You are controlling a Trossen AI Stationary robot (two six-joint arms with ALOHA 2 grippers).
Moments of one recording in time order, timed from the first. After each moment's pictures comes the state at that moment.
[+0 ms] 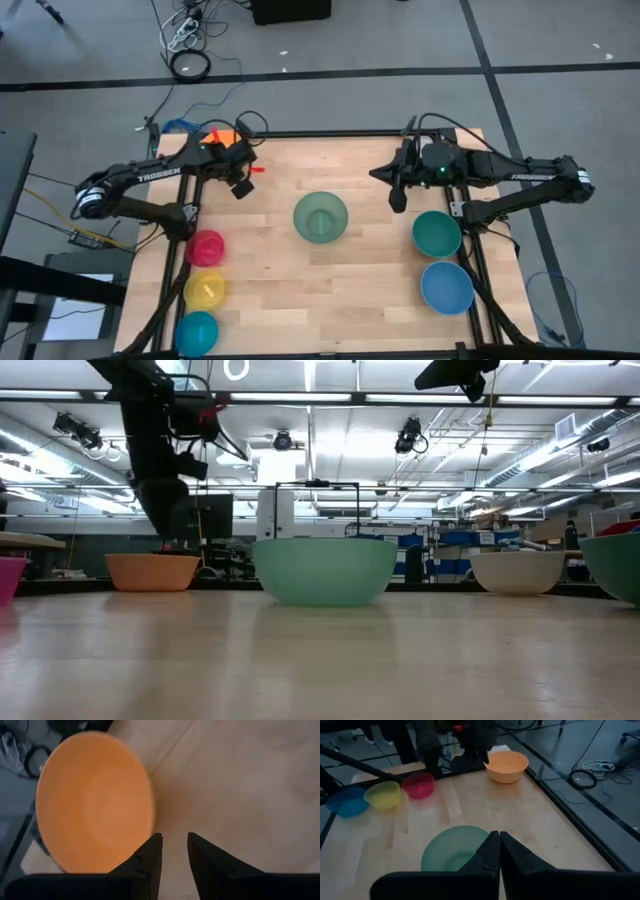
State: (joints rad) left arm 0.54 1.21 0.85 -0.93 -0.41 -0.09; right arm -0.04 0.99 1.01 -0.44 0.22 0.15
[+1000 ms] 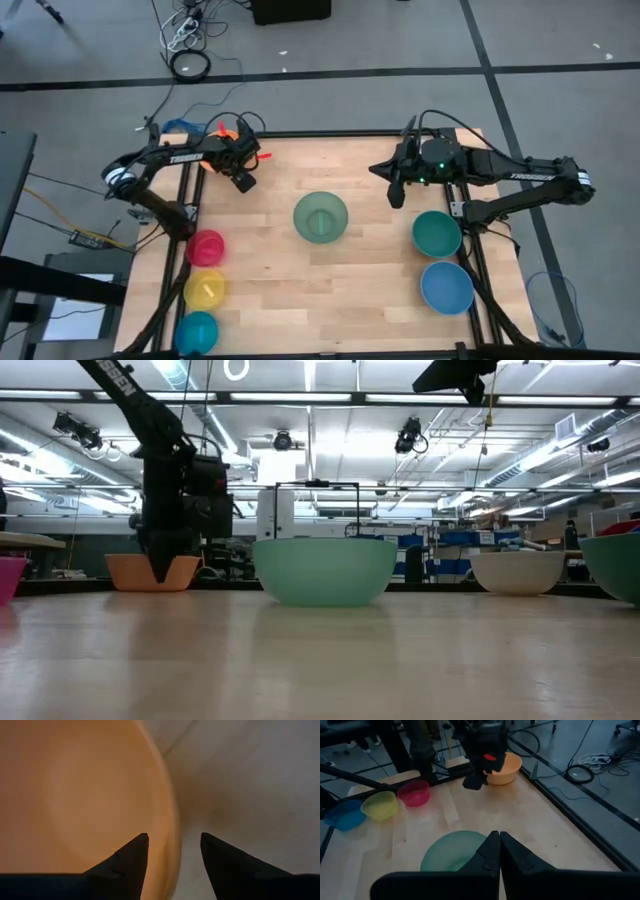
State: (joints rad) left arm 0.75 1.50 0.79 -0.72 -0.33 0.01; right arm -0.07 0.99 1.01 -0.42 0.21 0.21
